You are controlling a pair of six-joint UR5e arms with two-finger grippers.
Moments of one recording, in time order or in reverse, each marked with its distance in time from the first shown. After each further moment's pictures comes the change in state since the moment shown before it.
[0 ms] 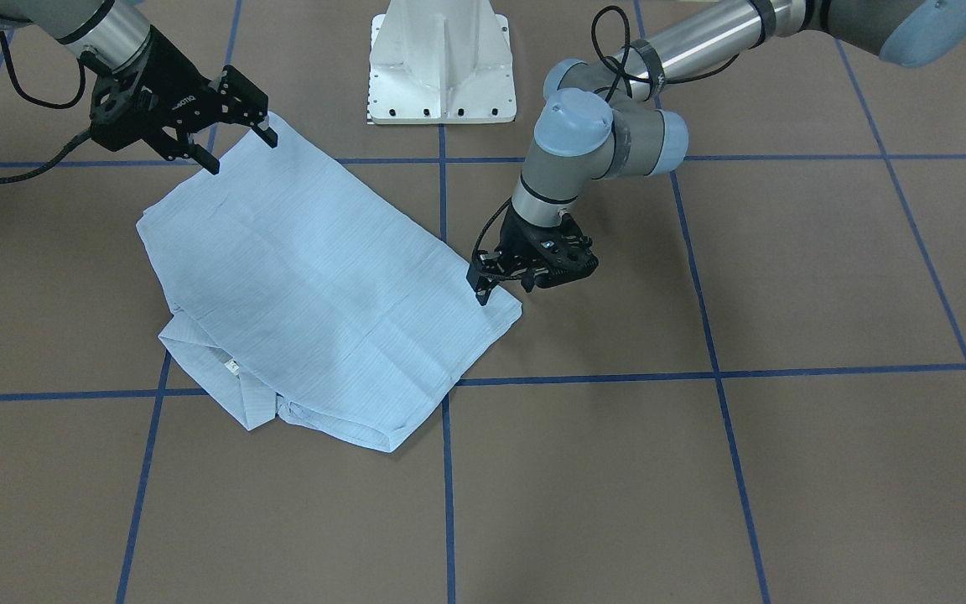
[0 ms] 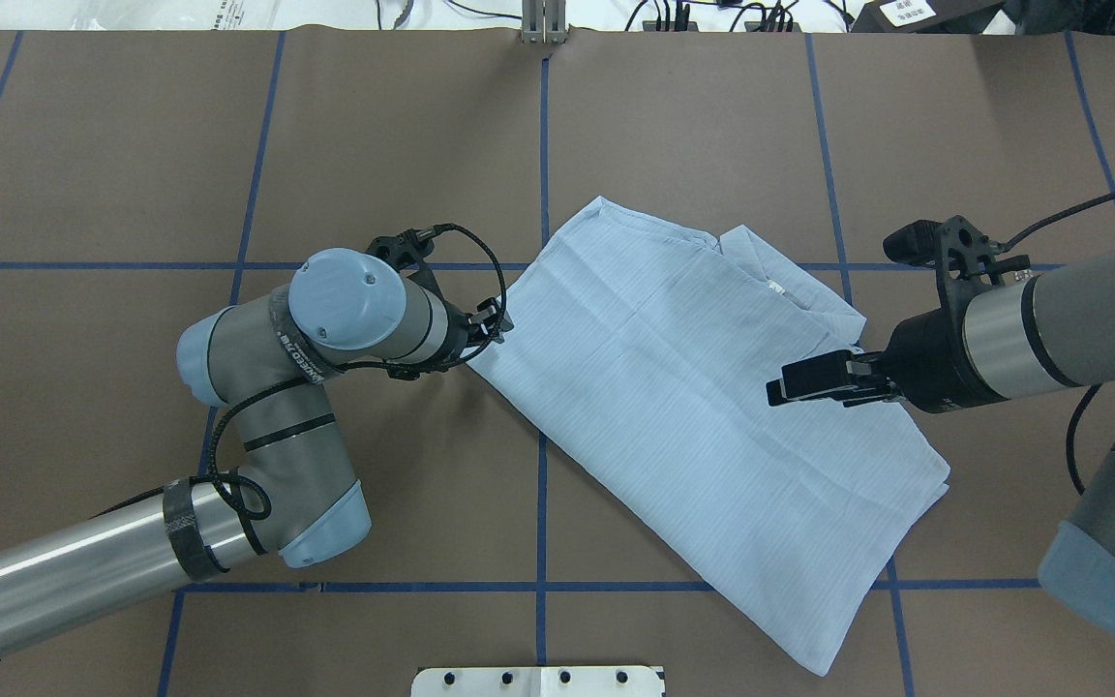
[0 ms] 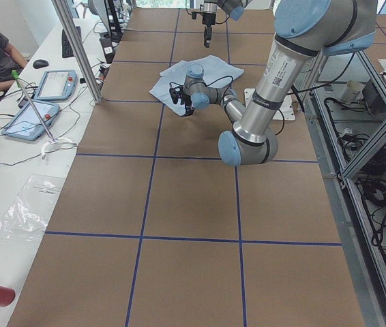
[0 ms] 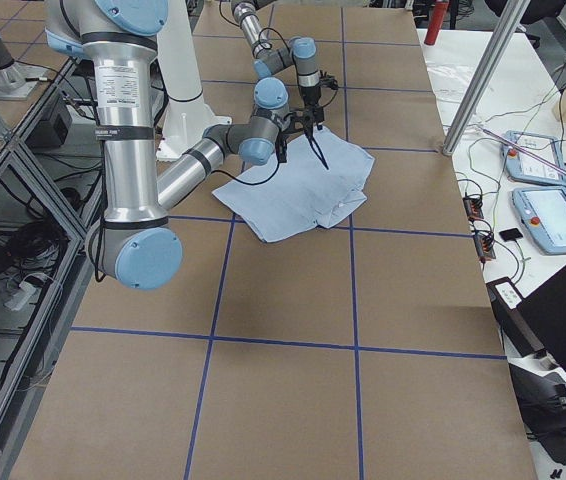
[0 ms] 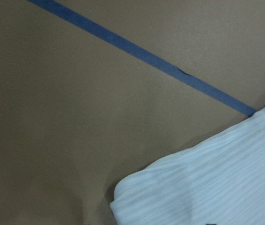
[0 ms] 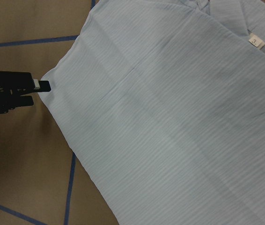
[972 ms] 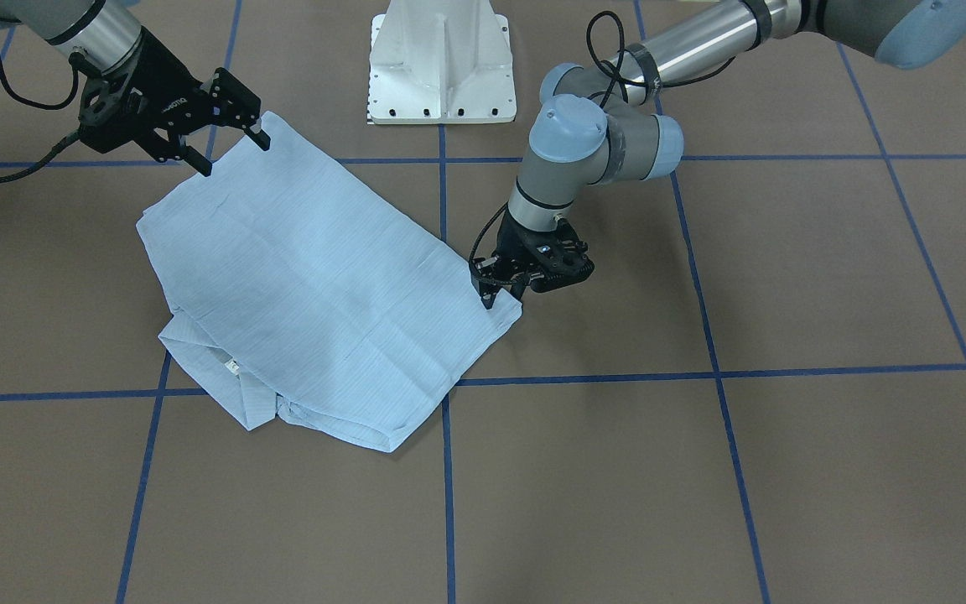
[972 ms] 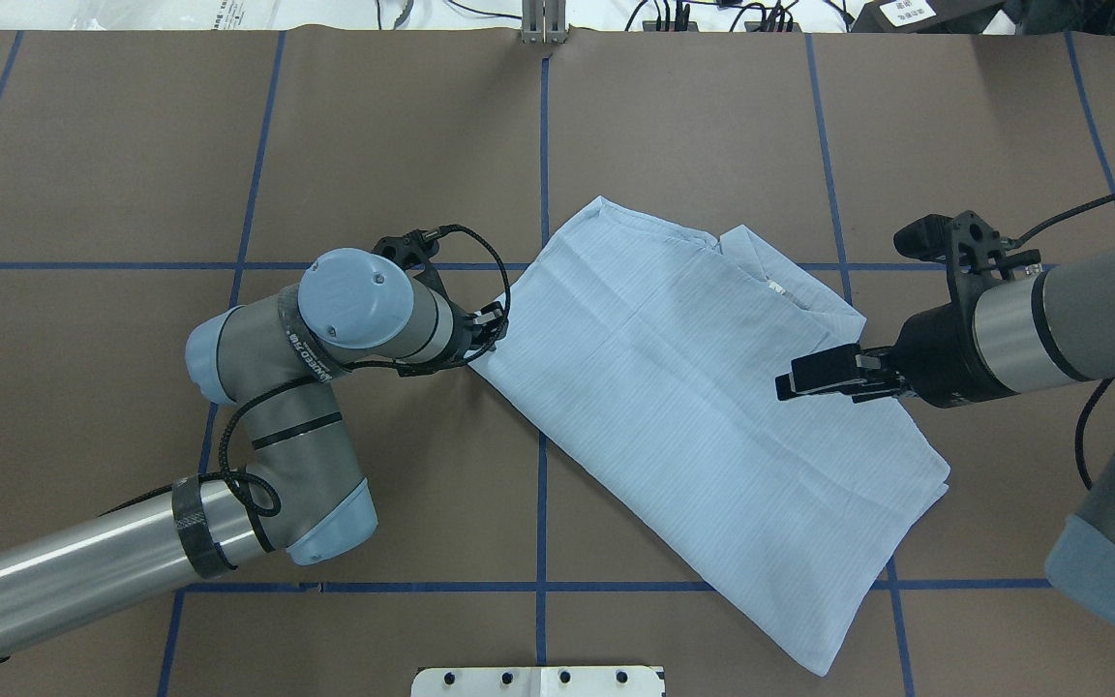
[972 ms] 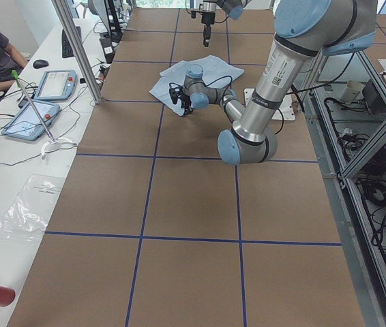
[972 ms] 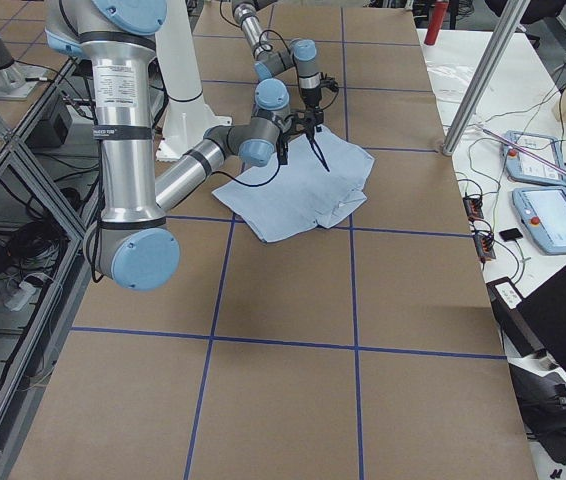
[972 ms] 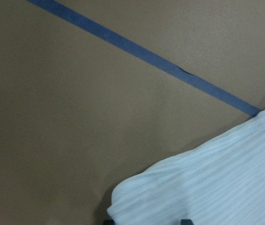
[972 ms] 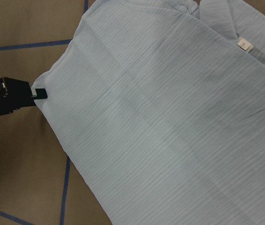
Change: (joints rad) left arm 0.001 -0.013 0.022 -0.001 0.000 0.010; right arm 0.015 -0.008 -0.001 -0.005 0.007 0.000
